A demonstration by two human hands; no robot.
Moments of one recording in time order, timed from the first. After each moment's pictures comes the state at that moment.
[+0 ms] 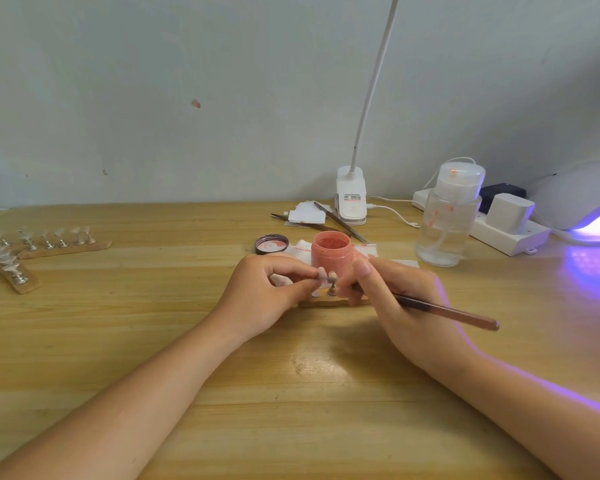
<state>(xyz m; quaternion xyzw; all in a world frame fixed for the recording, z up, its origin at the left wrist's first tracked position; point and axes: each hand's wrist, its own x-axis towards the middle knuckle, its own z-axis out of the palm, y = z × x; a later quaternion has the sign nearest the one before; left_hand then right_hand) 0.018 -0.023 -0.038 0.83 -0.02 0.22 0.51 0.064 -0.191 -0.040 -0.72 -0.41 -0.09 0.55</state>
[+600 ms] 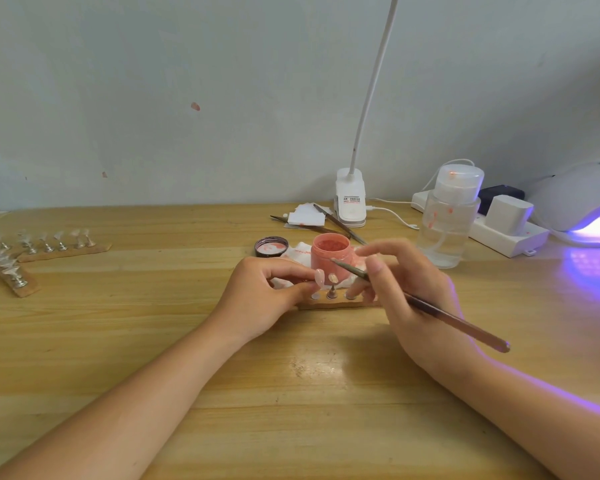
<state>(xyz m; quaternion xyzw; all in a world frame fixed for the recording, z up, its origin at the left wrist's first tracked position) 0.018 -0.022 -0.039 0.81 -0.02 0.22 0.54 0.063 -0.193 -0.038 -0.69 -0.39 -0.11 0.60</state>
